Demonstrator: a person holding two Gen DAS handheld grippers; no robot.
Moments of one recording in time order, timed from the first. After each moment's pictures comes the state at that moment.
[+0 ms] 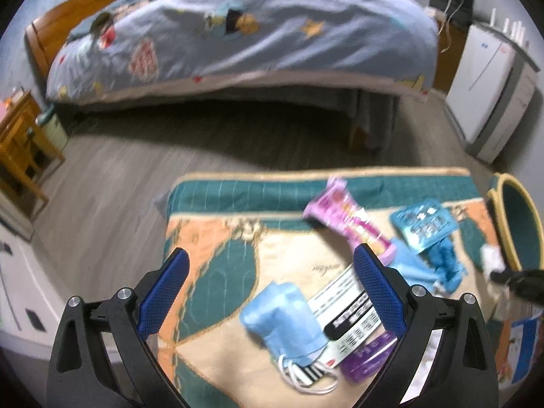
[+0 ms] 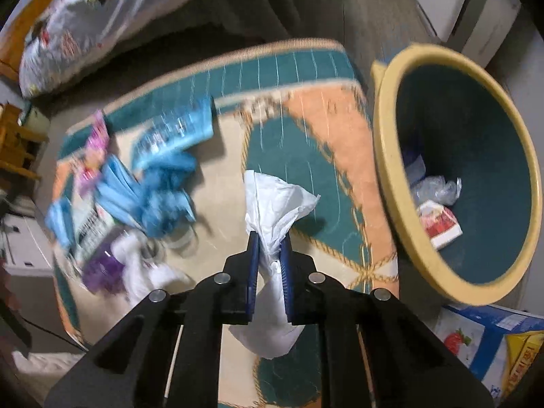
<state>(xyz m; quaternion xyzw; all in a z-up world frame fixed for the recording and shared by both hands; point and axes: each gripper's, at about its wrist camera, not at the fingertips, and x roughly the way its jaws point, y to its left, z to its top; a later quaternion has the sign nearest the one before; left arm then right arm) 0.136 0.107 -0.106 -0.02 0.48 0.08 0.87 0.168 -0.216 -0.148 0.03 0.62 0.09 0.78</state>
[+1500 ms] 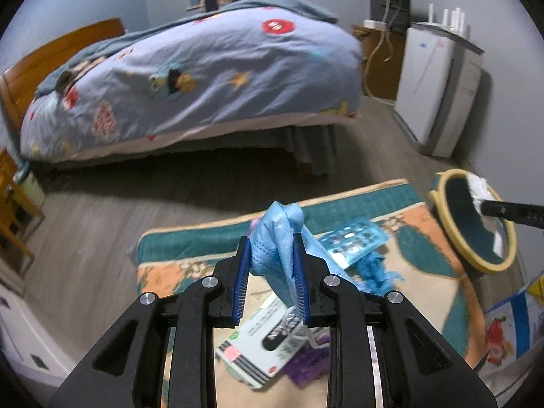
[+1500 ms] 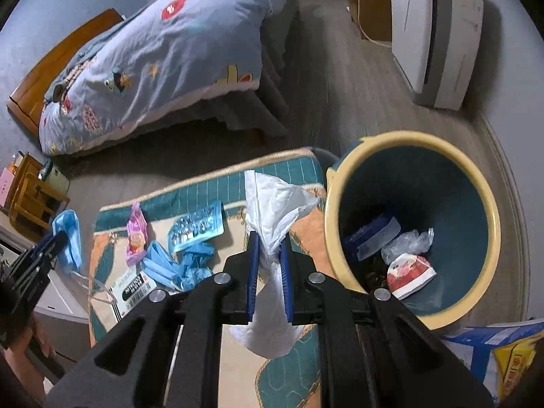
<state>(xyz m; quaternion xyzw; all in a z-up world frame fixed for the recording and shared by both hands) 0.119 0.032 -0.044 0.04 0.40 -0.02 0.92 0.163 -0.259 -0.056 0.09 0.49 0.08 0.86</state>
